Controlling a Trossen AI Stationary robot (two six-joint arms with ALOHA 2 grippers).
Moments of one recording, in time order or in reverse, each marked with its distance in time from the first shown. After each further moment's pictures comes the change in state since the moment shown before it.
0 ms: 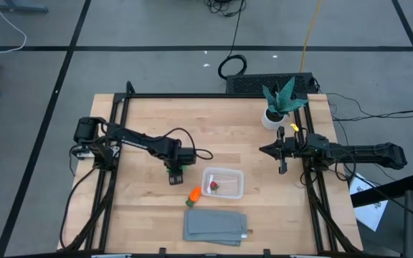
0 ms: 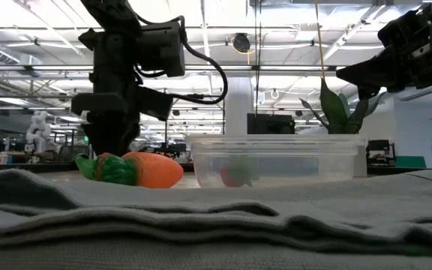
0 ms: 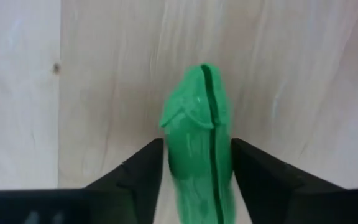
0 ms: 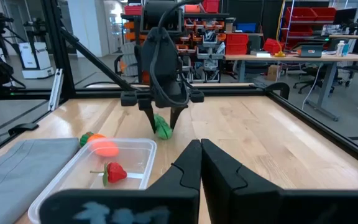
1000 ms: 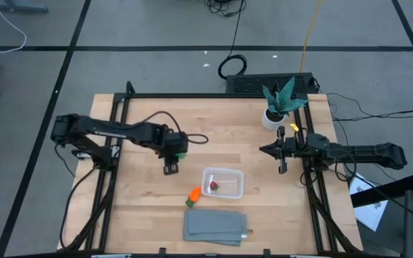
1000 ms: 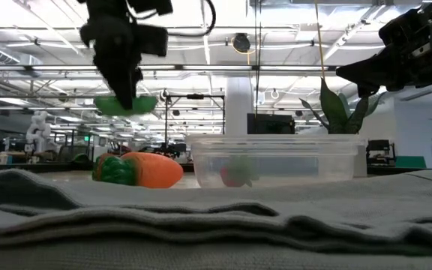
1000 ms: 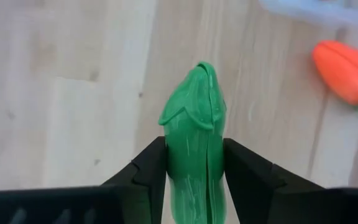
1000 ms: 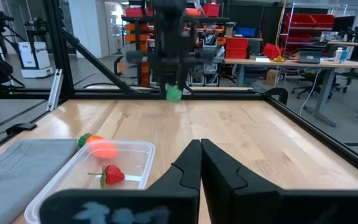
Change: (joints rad) left arm 0.048 -0.259 0.104 -0.170 -0.058 0.075; right arm 0.000 0.000 0.000 0.013 0.000 -0.022
